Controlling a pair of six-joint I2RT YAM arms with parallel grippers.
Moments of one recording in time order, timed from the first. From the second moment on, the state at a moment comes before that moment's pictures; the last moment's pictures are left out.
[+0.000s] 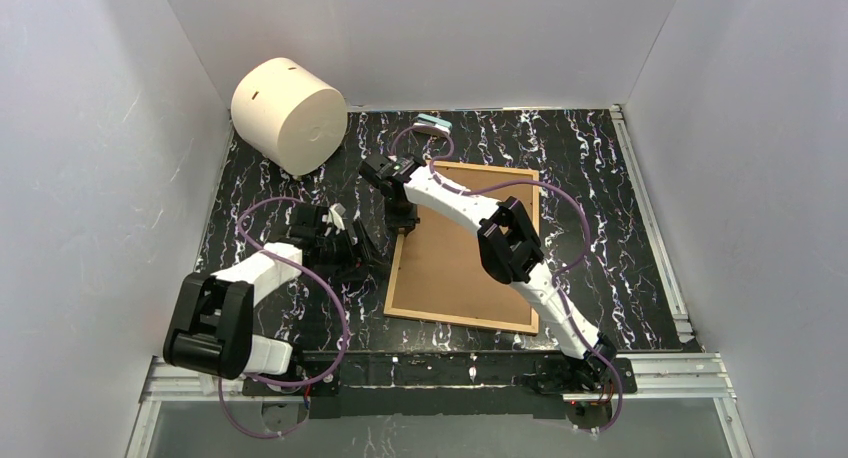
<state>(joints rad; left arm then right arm) -0.23 1.36 0.59 -0.26 0.50 -0.65 0.90 2.51 2.32 -1.16 0.16 0.81</state>
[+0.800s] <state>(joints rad) -0.23 1.52 0.65 -0.11 0.76 -0.68 0.88 2.30 2.21 -1.06 -0.05 0.85</state>
